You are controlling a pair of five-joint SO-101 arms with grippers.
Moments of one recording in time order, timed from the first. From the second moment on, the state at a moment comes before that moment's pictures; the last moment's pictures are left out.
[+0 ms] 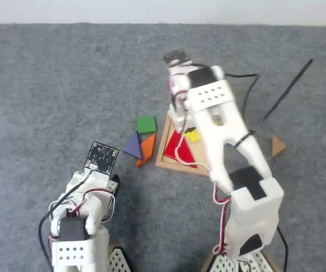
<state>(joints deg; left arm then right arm) -9.0 -103.1 96.9 71.5 -15.3 -27.0 20.2 -17.6 90.7 4.4</state>
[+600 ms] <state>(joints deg) -9.0 -103.1 96.9 71.5 -15.3 -32.1 28.0 -13.4 77.8 1.7</state>
